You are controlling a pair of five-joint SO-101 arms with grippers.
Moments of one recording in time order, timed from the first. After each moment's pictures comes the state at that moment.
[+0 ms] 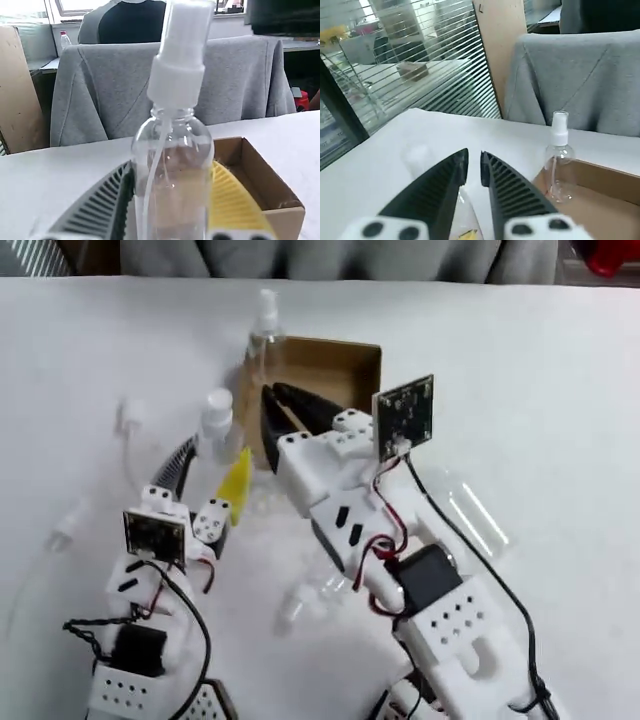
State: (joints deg) left arm 6.1 -104.2 96.4 19.8 -1.7; right arm -37.9 -50.9 44.0 21.5 -13.5
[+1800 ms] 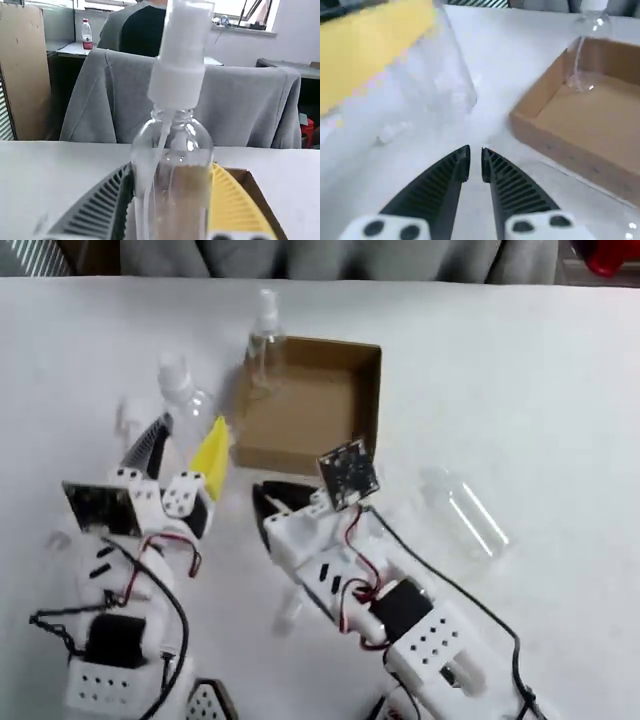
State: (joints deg) left arm 2.1 -86.6 76.5 23.9 7.4; right arm -45.2 -58.9 70.2 19.2 -13.1
